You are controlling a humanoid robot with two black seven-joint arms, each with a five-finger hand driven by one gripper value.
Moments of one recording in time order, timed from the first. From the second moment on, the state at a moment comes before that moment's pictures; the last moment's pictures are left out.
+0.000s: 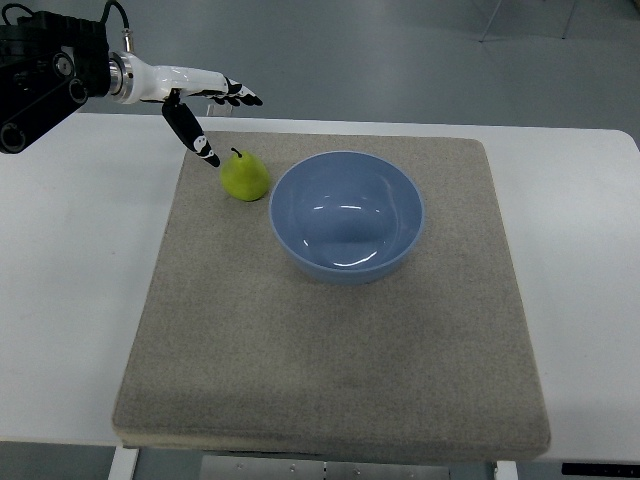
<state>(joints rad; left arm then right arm) -1.34 0.44 -0.11 -0.65 1.26 -0.48 -0.32 0.03 0.00 -0.09 0.16 -0.03 -0.09 0.01</state>
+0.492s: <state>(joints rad) -1.29 0.34 -0.05 -0.64 1.35 -0.37 -0.32 0.03 0.00 -0.09 0.16 -0.03 -0.09 0.01</state>
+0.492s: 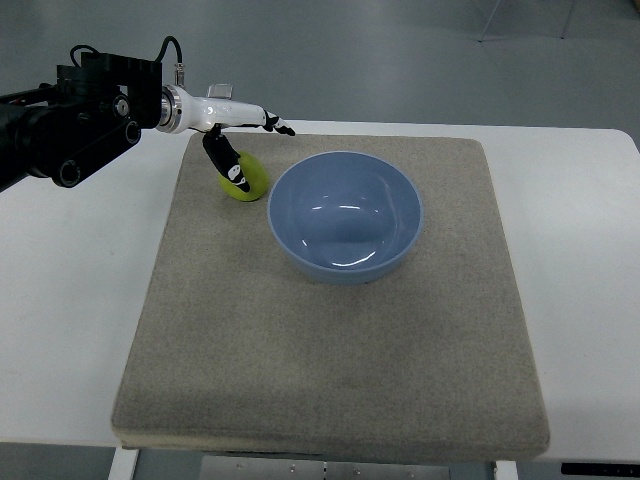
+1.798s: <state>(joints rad) -1.21 0.33 -0.04 -0.57 1.32 -0.28 -0.32 0.03 0.00 -0.09 0.16 -0.03 -0.09 0.01</state>
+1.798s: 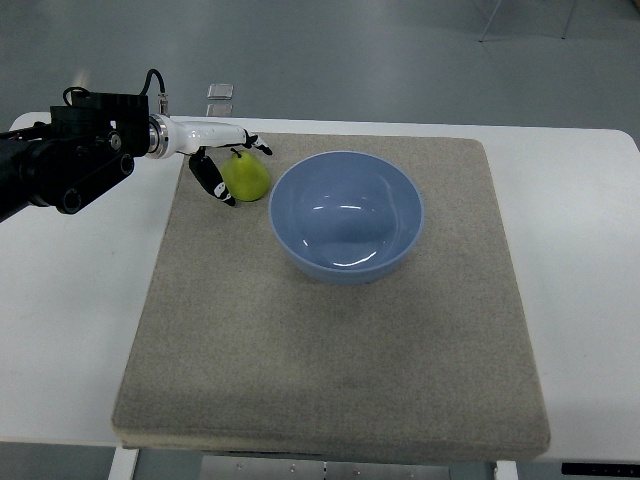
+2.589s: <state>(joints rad) -1.19 0.31 -0.04 -0.57 1.21 -0.28 -0.32 0.03 0.00 -0.09 0.16 -0.03 -0.09 0.01</state>
